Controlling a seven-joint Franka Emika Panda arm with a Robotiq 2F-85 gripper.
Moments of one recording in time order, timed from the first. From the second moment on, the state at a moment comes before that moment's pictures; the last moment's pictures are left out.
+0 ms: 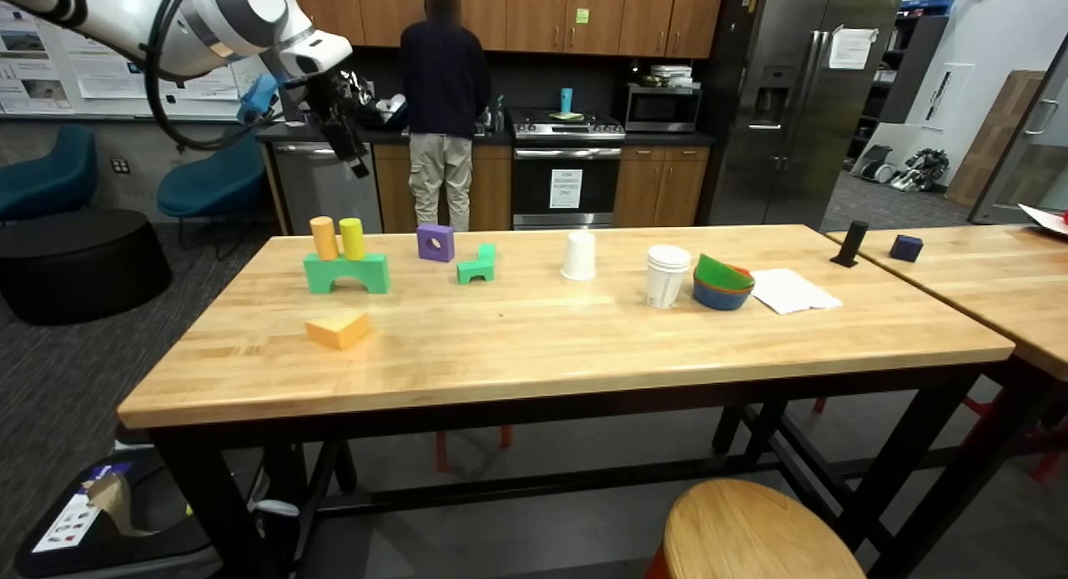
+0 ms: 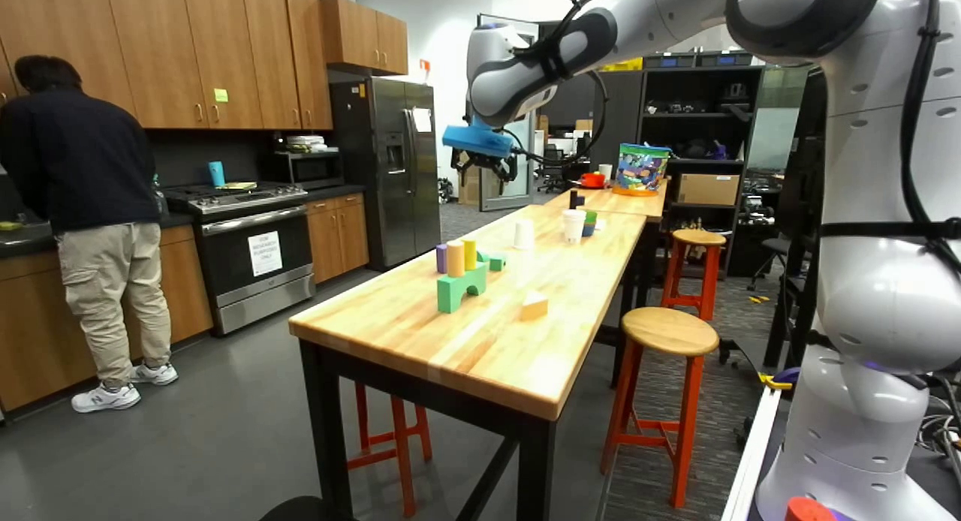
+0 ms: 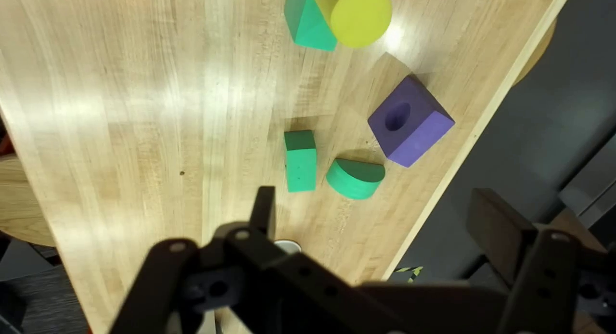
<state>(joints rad) -0.05 0.15 -0.05 -1.73 -0.30 2.22 1.22</state>
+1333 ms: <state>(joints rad) -0.04 0.32 -0.11 -1.61 -0.30 2.22 1.22</state>
